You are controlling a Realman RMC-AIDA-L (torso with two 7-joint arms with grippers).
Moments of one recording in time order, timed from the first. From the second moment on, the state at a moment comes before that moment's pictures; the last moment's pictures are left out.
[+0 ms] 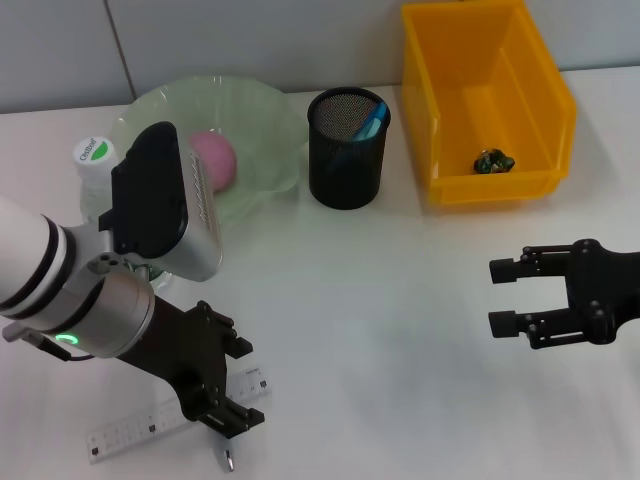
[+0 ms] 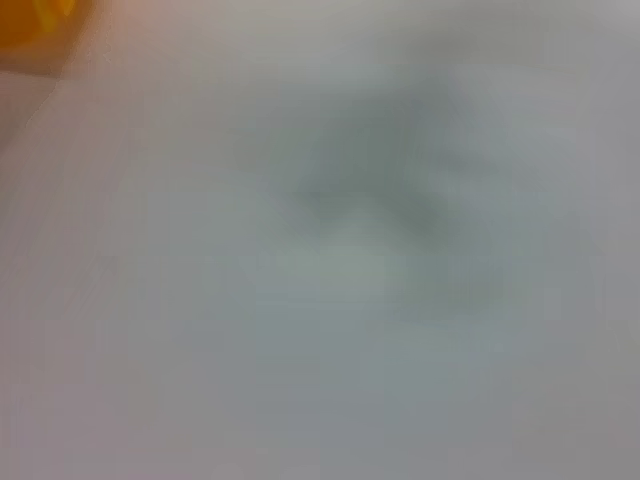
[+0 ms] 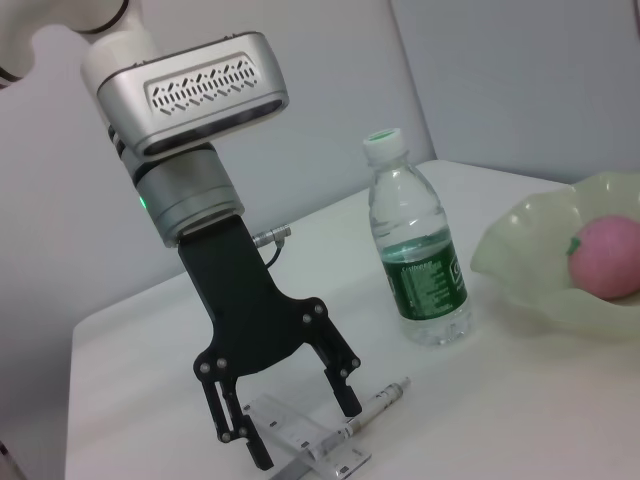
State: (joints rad) left arm -0.53 -2.07 1.59 1.32 2.35 1.53 -2.03; right arm 0.42 1.92 -0.80 -0.69 -1.93 -1.78 1.44
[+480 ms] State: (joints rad) left arm -0.53 -2.07 1.63 1.29 2.36 1.47 -1.99; right arm 0.42 1.92 -0.79 -0.69 -1.96 -1.75 1.46
